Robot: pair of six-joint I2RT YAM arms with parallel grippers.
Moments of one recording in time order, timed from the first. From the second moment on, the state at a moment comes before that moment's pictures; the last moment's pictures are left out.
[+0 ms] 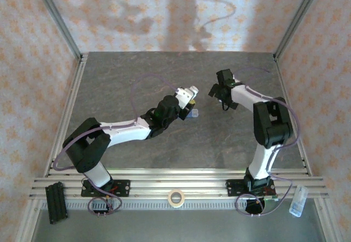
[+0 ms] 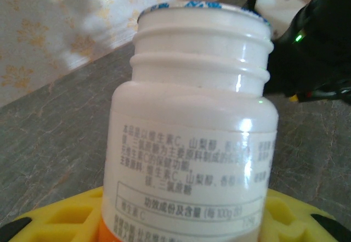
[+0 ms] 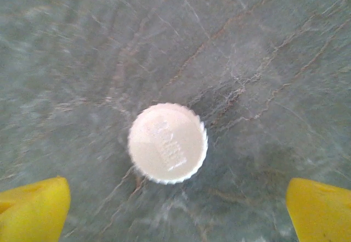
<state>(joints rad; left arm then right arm) -0.79 1.64 0.91 0.40 -0.24 0.07 0.26 1.82 1.21 -0.47 0.18 0.73</state>
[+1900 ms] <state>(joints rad) -0.86 1.58 1.13 0.15 -0.28 0.09 0.41 1.63 1.28 -0.55 0.04 0.69</state>
